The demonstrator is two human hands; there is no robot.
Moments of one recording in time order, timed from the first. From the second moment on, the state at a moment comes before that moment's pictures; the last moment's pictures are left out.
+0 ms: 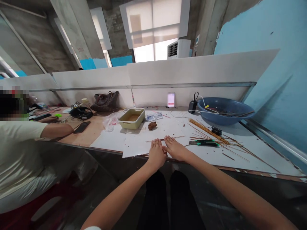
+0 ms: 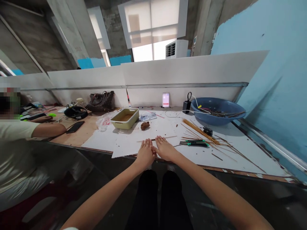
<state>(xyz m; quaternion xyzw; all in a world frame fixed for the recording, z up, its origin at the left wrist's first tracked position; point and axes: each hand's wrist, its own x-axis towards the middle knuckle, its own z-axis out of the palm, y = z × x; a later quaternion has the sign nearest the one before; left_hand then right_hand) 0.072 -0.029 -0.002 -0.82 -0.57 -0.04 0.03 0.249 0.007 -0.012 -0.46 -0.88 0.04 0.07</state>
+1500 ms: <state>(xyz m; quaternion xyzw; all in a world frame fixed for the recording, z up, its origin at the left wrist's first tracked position) 0.072 -0.026 0.008 -0.79 -0.61 -0.07 0.04 0.254 0.007 -0.013 -0.48 -0.87 0.07 0.09</state>
